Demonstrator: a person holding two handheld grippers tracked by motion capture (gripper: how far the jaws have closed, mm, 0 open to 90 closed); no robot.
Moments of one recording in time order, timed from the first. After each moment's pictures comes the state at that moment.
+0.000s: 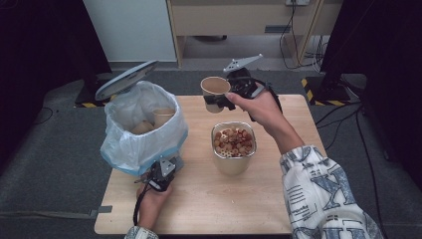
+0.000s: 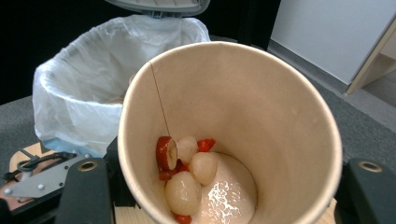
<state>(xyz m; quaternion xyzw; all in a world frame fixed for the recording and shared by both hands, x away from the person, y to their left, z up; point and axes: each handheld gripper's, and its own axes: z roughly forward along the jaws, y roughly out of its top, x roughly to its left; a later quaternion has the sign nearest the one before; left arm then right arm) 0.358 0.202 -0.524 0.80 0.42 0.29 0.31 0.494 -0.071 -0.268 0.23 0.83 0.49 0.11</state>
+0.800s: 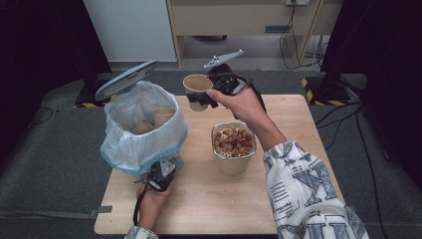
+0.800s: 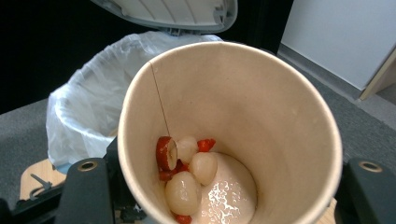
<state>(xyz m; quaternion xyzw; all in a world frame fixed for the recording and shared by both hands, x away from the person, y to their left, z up) 0.358 0.202 -0.524 0.80 0.42 0.29 0.31 0.494 -0.027 -0.258 0.22 0.83 0.50 0.10</state>
